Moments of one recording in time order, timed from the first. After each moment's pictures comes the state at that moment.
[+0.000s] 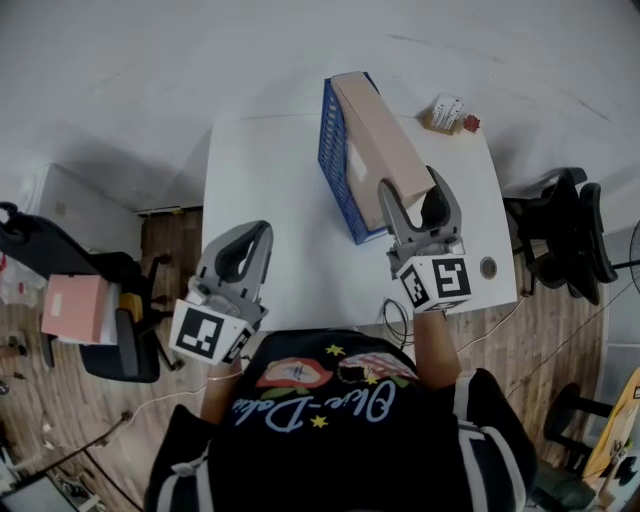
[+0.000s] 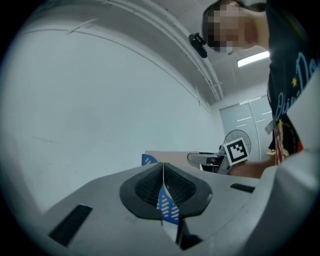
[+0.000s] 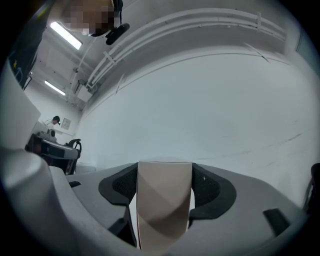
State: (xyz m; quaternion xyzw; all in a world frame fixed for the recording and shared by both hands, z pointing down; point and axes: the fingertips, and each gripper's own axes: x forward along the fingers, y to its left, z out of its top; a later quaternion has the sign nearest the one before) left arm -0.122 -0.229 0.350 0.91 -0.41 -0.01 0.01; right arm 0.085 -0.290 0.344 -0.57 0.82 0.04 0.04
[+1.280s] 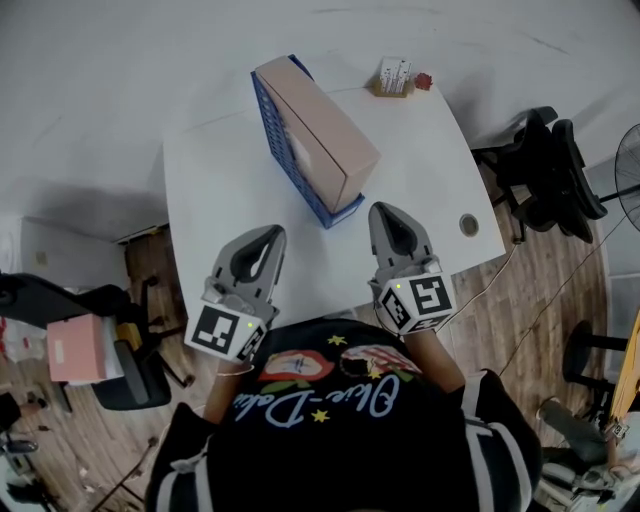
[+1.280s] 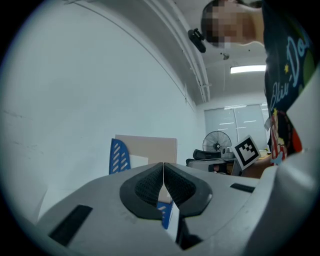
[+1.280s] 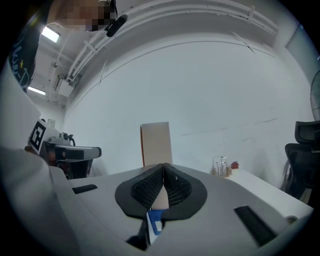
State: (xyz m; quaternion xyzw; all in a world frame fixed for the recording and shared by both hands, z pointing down) left arm -0.035 -0.218 0.388 0.95 -0.30 0.02 0.05; right arm 0.122 -0.219 0.409 -0.63 0.78 -0.07 -0.01
